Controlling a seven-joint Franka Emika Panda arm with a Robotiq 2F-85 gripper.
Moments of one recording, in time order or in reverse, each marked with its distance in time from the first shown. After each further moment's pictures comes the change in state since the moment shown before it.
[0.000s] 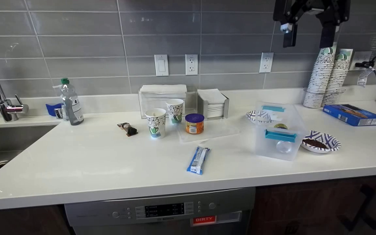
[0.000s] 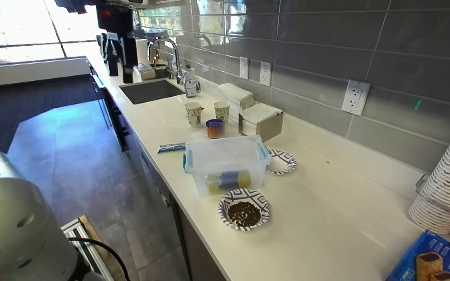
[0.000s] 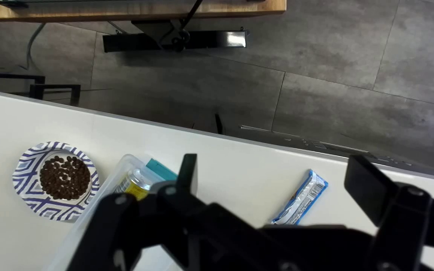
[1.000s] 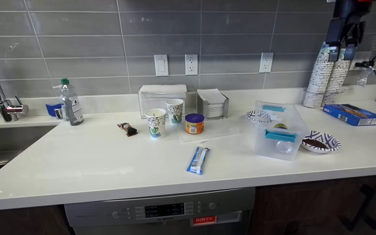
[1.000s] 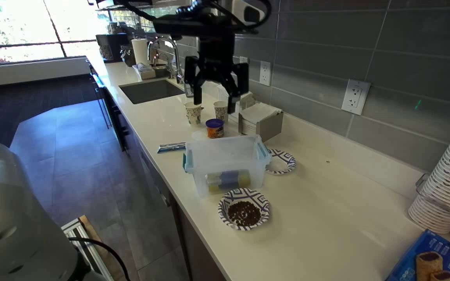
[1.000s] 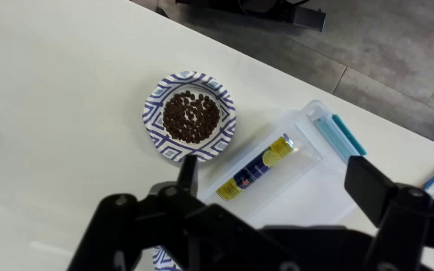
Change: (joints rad) arm -0.147 0.150 -0.398 -0.012 -0.301 0.179 -0.665
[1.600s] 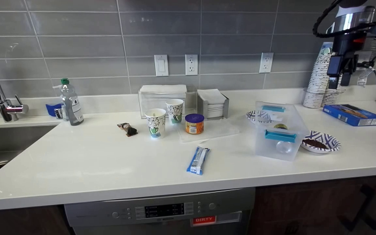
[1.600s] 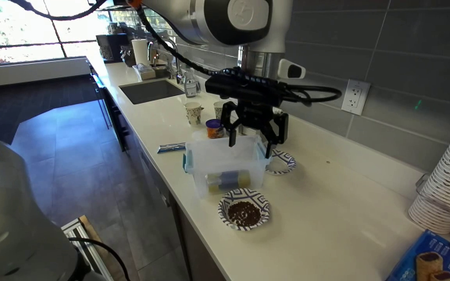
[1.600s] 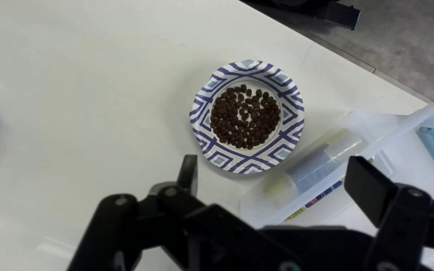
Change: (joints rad) arm -0.053 0.189 -0.112 -0.052 -0.031 0.258 -0.179
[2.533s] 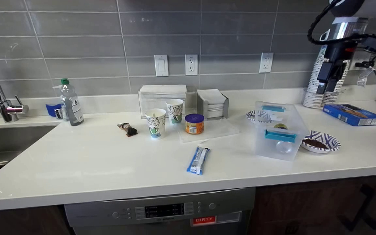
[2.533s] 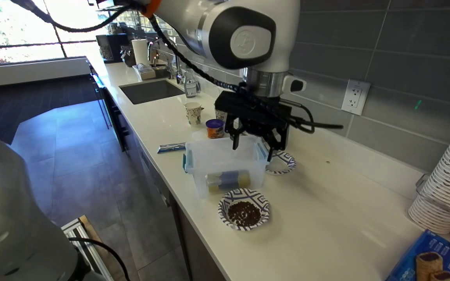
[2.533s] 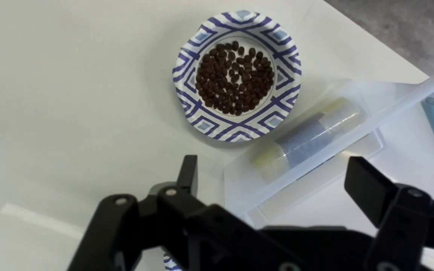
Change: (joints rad) arm 0.000 0.062 -0.015 -0.029 0.142 0.148 -0.152
